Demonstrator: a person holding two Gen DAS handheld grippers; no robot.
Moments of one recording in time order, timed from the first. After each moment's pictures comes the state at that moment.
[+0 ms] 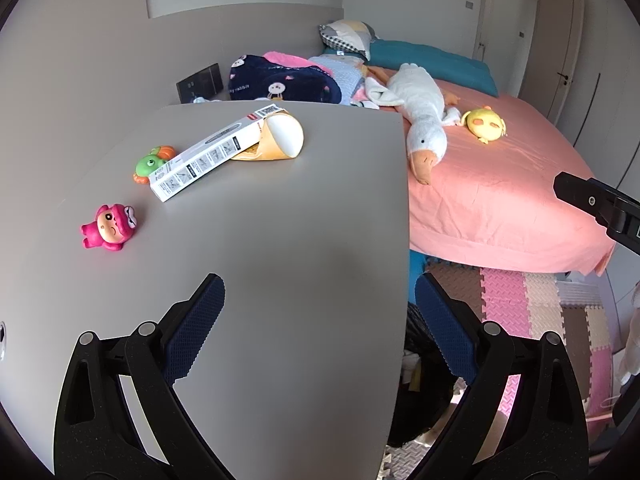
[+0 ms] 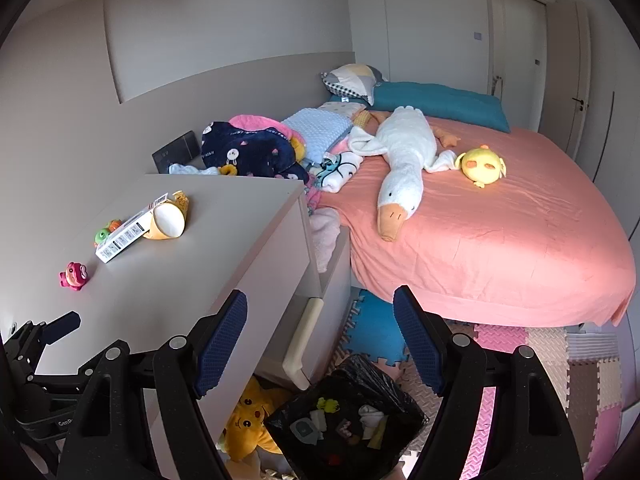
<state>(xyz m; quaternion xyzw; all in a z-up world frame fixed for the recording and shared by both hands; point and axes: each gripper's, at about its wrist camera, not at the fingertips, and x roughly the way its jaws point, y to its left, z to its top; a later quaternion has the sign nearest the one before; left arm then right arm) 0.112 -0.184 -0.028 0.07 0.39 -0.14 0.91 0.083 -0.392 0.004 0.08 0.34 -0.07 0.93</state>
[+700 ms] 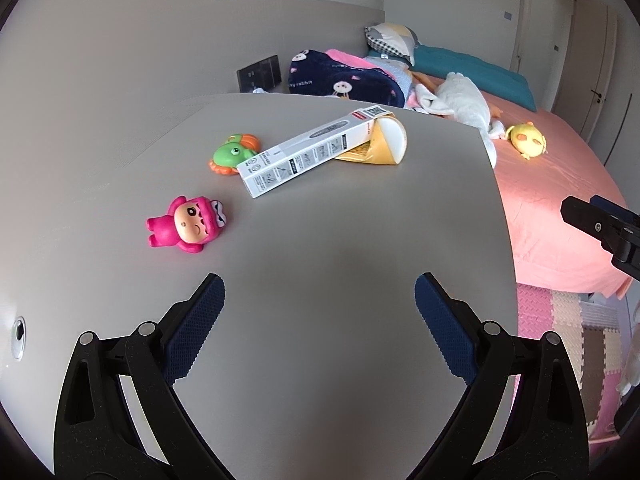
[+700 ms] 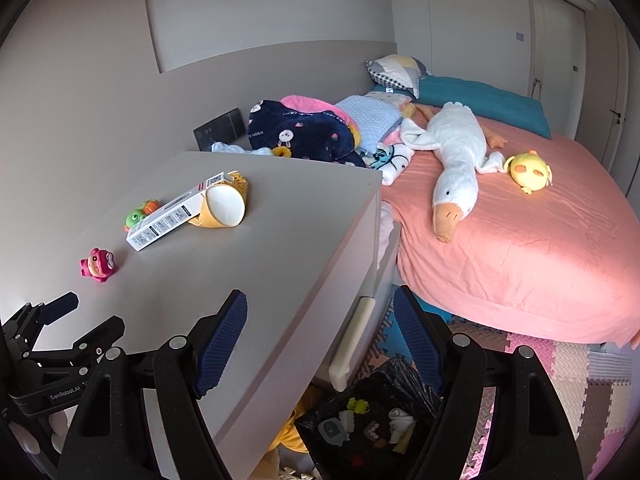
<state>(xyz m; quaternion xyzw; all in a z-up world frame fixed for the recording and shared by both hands) 0.145 -0.105 -0.032 0.05 0.39 -0.08 0.91 0.135 -0.322 -0.012 0.06 0.36 -0.01 0.93</state>
